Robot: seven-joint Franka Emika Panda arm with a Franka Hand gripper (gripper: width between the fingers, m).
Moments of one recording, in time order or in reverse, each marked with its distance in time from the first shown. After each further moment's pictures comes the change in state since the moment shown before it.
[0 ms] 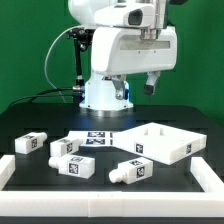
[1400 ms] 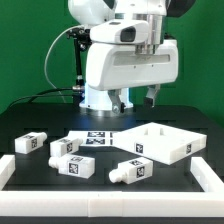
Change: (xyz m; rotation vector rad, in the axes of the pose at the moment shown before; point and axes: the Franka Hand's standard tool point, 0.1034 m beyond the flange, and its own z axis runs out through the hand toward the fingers) arm 0.000 0.002 0.027 0.010 0.003 0.185
